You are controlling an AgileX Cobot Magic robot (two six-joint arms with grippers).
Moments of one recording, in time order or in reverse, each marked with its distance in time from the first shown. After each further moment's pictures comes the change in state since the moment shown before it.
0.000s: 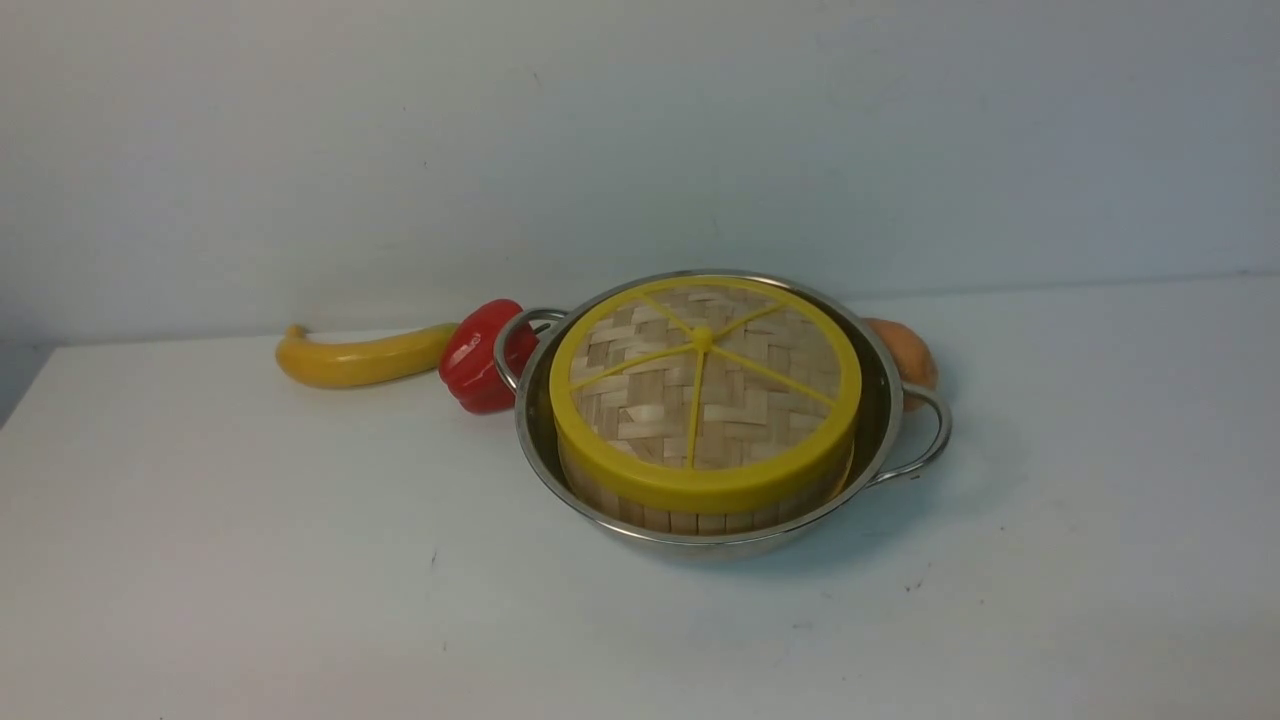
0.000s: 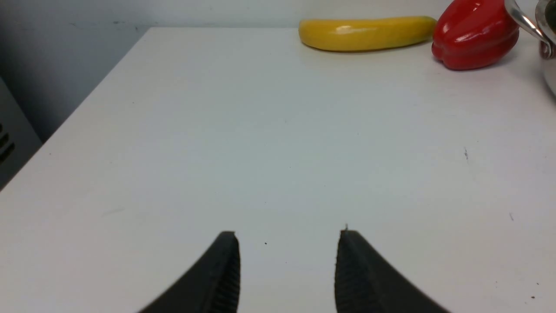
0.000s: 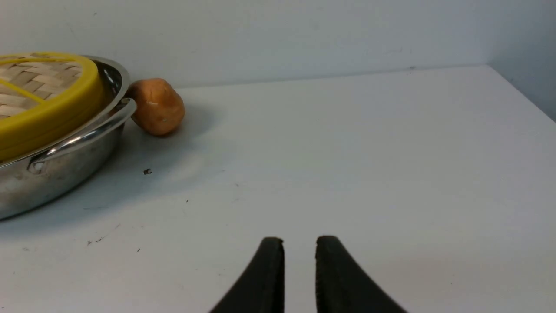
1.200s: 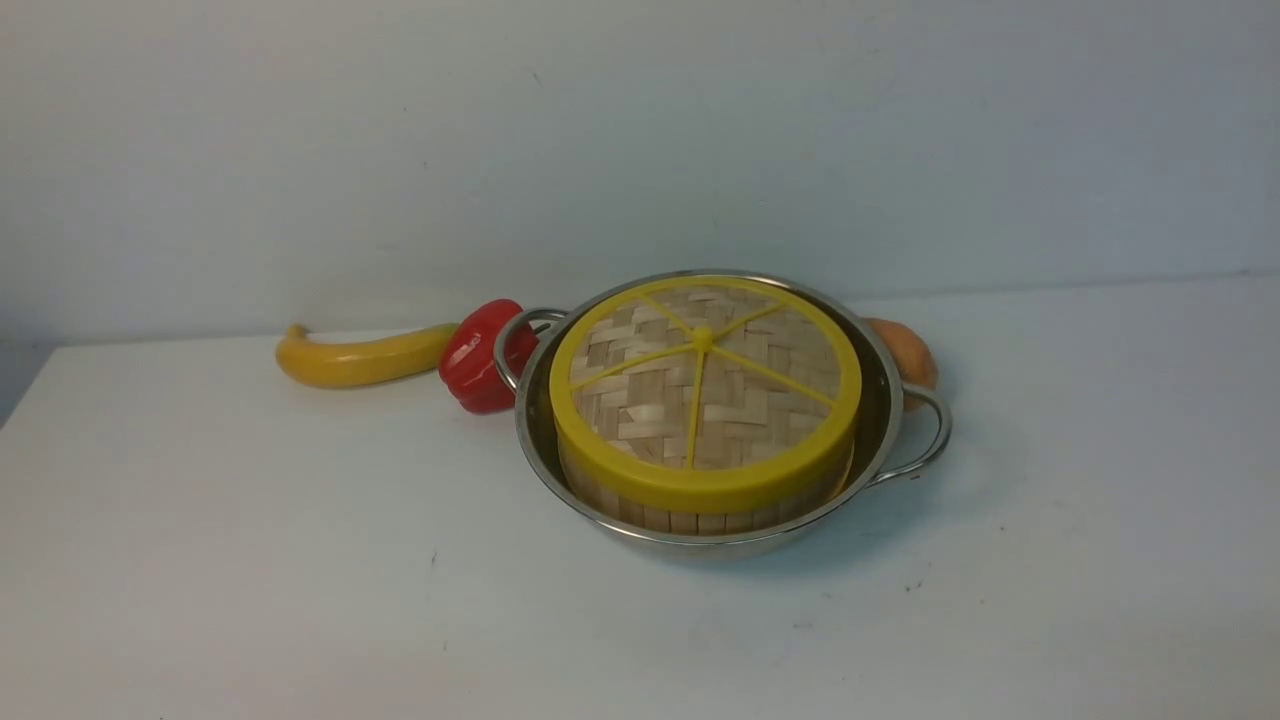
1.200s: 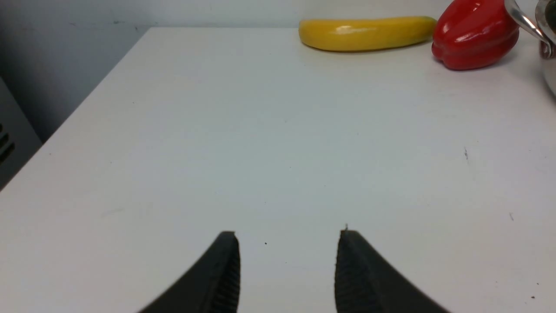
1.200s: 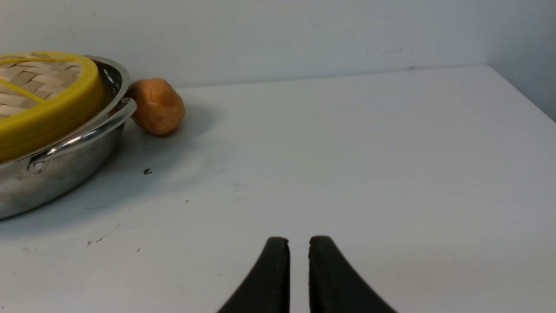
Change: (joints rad) right arm 0.000 0.000 0.000 0.000 0.000 0.000; left arm 0.000 0.000 0.000 0.000 0.000 0.000
